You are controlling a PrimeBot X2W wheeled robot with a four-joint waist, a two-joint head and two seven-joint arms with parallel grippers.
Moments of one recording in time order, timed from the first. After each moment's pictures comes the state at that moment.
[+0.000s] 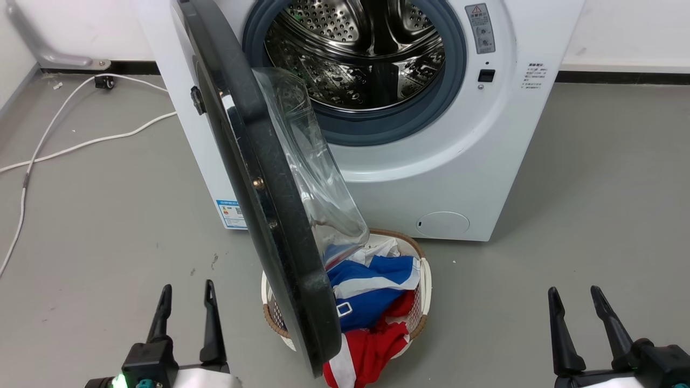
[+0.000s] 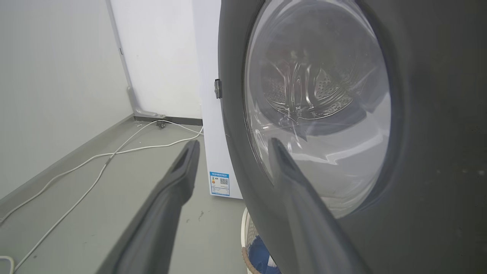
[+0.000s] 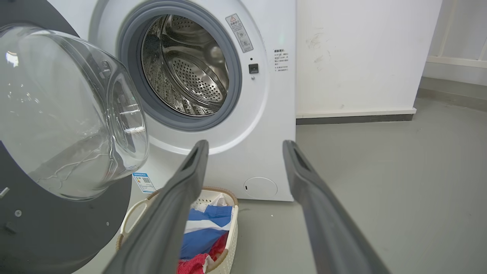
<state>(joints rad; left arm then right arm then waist) 0.10 0.05 -0.03 0.04 -0.10 0.10 -0.26 0.14 -0.05 -0.04 0.04 0.15 0.13 -0.26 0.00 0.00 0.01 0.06</state>
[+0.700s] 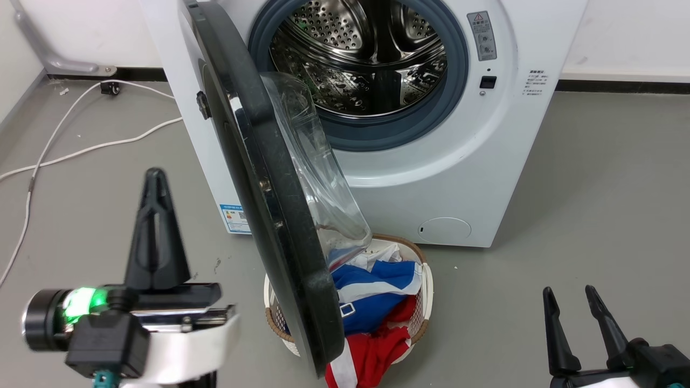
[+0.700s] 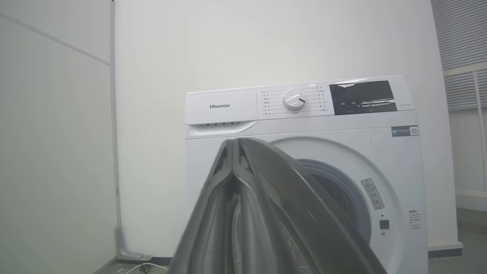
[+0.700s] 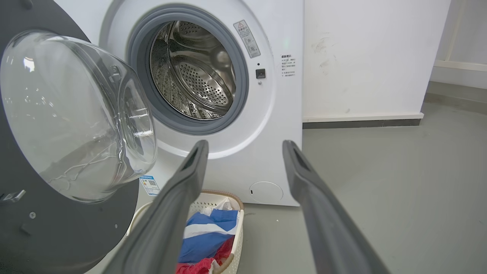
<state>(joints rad) -0.03 0.05 -0.04 -0.36 0.00 0.07 -0.26 0.14 -0.05 -0.03 0.04 0.16 0.13 -0.26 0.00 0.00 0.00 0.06</state>
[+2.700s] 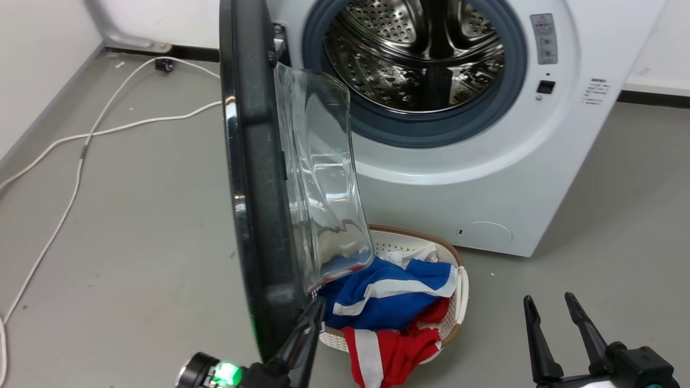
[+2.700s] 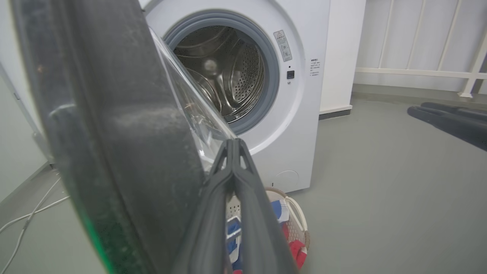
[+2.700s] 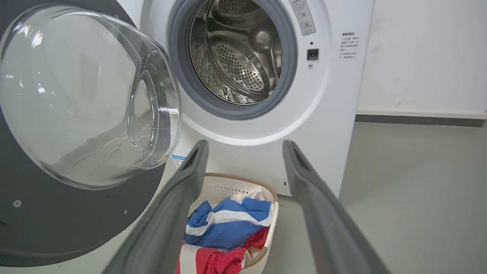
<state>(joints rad) 0.10 0.12 -0.41 -0.06 -0.02 0.03 -0.26 0.14 -0.05 0.02 0.07 0.15 0.13 -0.26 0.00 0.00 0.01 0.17</state>
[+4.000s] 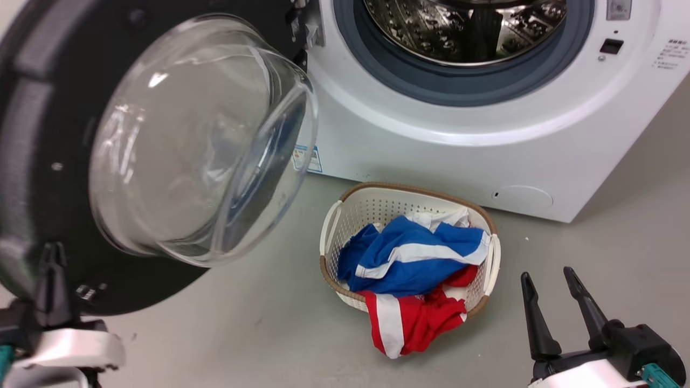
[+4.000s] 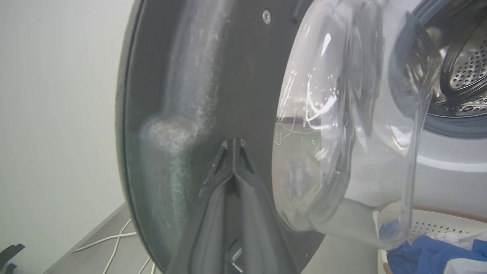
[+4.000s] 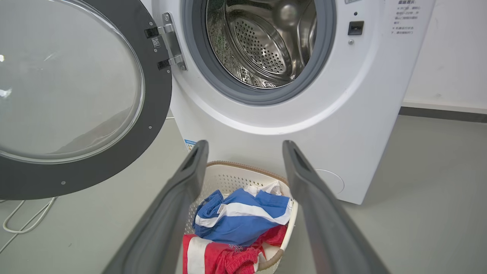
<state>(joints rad) 0.03 0.35 0.08 0.00 -0.26 0.16 -0.23 0.09 -0.05 0.02 0.06 0.11 0.13 -0.26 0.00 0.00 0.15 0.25</state>
